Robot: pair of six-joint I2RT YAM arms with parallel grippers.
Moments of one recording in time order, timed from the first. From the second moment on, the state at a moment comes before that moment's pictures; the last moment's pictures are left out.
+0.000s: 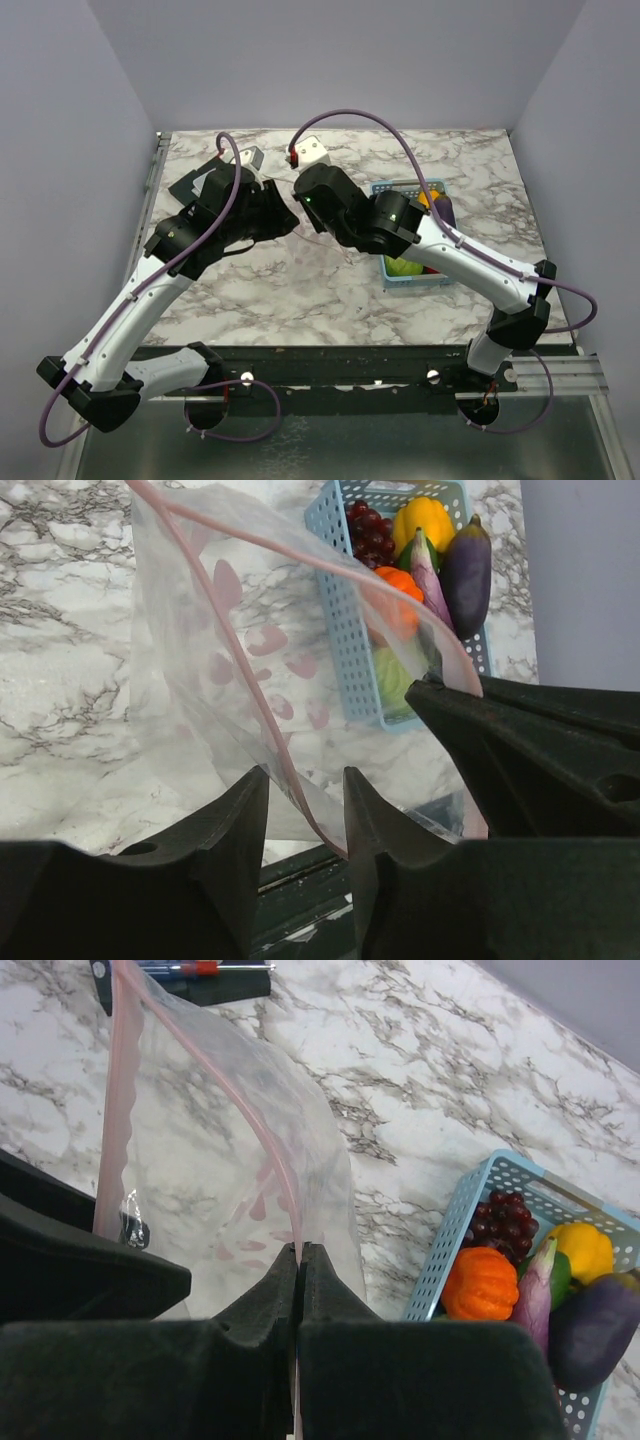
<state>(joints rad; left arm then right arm) -0.63 1.09 1.36 -0.83 -0.01 -0.69 1.14 1.69 1.94 -0.86 0.61 0.19</state>
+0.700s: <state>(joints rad) -0.63 1.12 1.45 -0.87 0.02 -0.69 1.14 1.73 1.99 -0.82 0.76 0.19</state>
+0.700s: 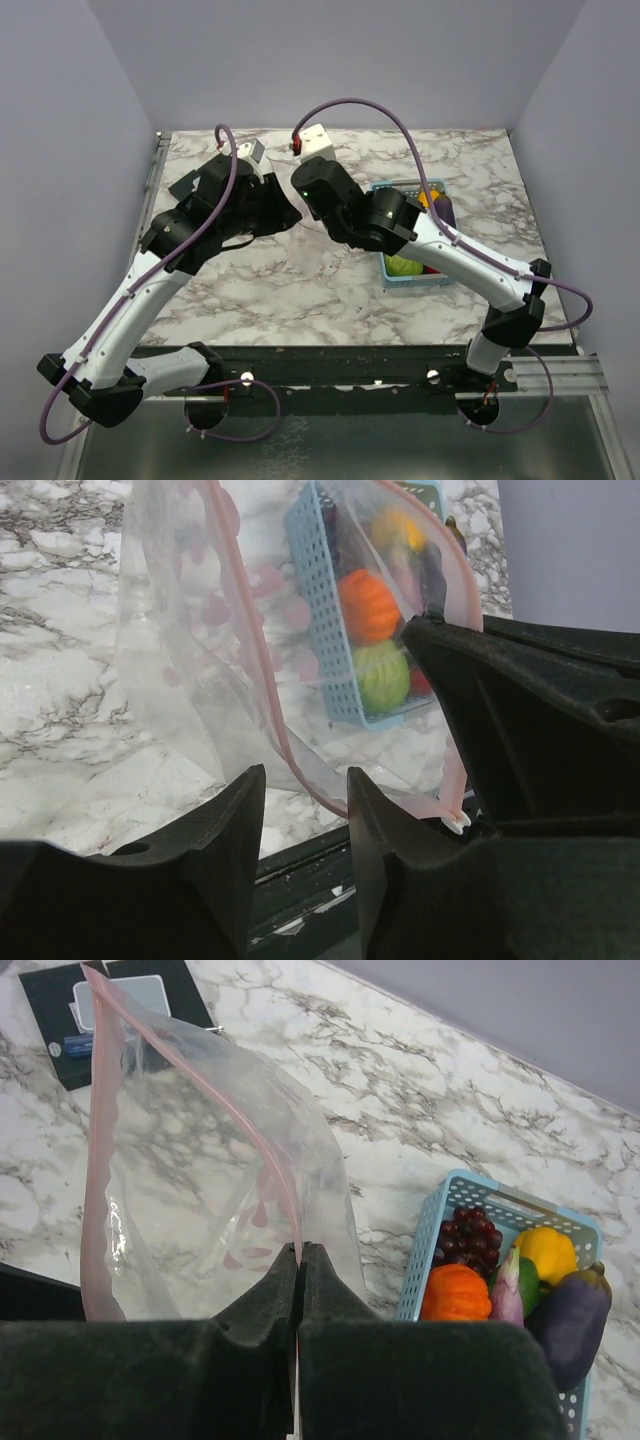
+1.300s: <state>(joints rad) -0.63 1.18 1.47 -0.91 -0.01 -0.69 1.14 1.69 1.90 -0.73 0.78 0.22</state>
